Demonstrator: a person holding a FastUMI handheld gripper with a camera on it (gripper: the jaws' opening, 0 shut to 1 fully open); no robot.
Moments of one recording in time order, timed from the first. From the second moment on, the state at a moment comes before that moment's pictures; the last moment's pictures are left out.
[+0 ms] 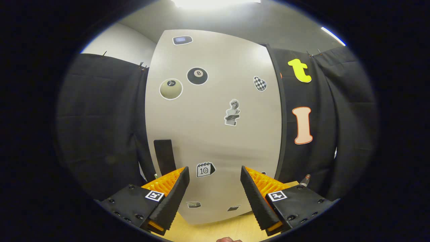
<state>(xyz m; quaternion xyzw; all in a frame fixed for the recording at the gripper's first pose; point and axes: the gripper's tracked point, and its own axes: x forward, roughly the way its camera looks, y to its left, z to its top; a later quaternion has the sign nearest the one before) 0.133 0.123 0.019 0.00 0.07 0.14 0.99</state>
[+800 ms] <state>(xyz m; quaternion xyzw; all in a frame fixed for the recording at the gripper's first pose) 0.073 0.052 -0.007 -0.03 0.08 0.03 1.00</state>
